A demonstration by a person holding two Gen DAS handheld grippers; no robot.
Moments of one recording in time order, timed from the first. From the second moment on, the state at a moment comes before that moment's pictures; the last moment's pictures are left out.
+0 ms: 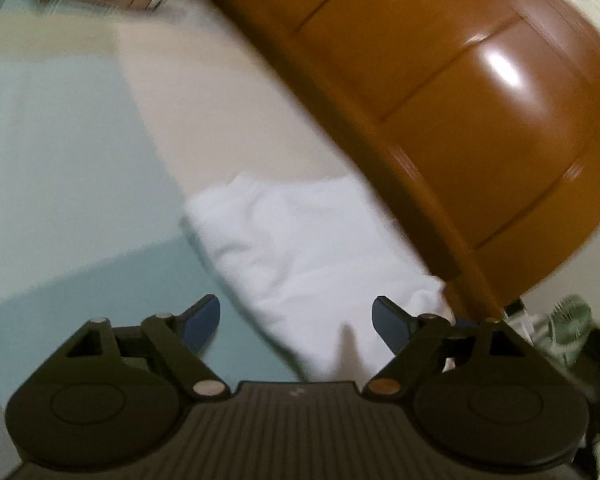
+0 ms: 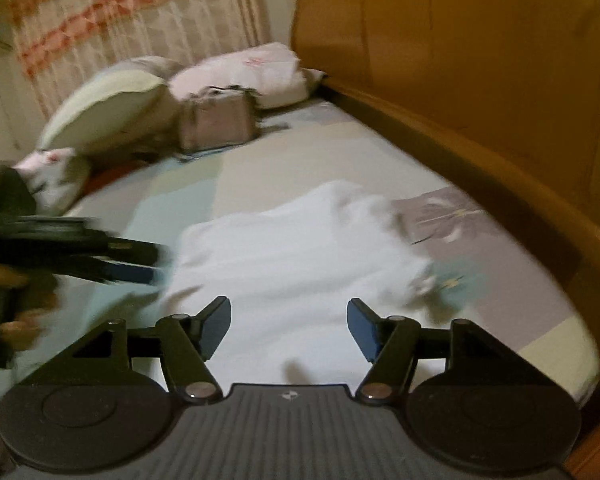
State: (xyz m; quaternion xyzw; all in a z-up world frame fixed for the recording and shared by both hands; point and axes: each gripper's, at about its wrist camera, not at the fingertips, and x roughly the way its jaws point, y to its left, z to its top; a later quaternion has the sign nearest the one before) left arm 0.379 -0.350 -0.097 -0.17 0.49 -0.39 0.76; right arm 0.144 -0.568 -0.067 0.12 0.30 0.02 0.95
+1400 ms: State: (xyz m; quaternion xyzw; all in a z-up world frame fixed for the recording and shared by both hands) left arm 0.249 -0.259 -0.067 0.10 0.35 -0.33 0.87; right arm 0.242 -0.561 -0.055 0.04 0.28 -0.04 0.96
